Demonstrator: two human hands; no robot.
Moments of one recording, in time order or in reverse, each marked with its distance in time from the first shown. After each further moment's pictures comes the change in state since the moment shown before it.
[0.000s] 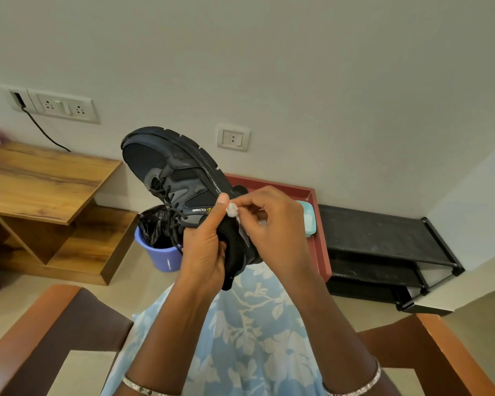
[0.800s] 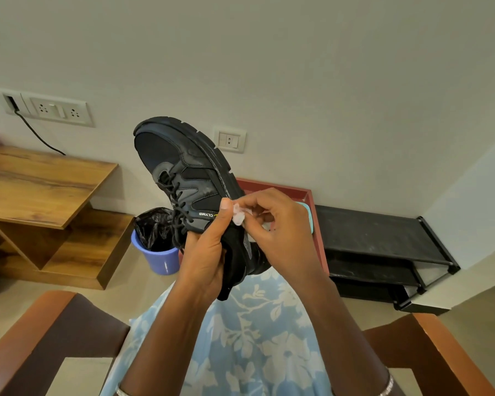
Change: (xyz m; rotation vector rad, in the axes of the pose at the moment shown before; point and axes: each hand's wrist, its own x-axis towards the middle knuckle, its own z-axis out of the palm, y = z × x) left_hand -0.010 -0.001 0.004 0.076 -0.087 0.045; right_hand -0.004 0.002 -0.016 0.075 -0.020 -0.013
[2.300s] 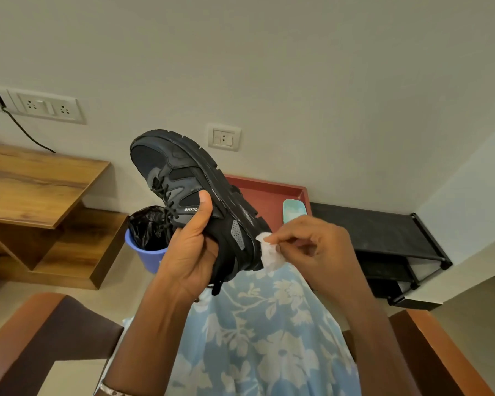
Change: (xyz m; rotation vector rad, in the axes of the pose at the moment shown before) left_hand 0.007 0.011 -0.004 -0.105 -0.045 -0.170; right_hand -0.038 0.019 -0.056 -0.022 -0.093 0.142
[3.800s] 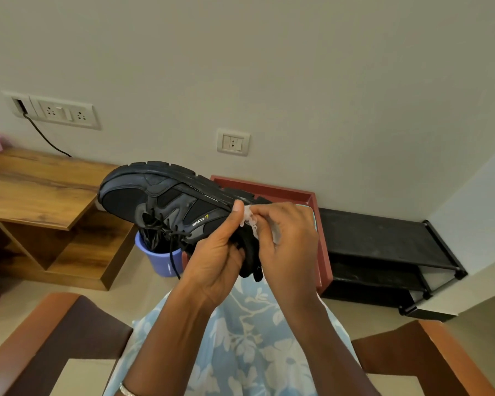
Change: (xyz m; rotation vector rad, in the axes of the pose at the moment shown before) left_hand -0.003 -0.008 0.001 0.168 -0.081 -0.036; right_hand 0.022 -0.023 0.070 -0.149 0.395 -0.069
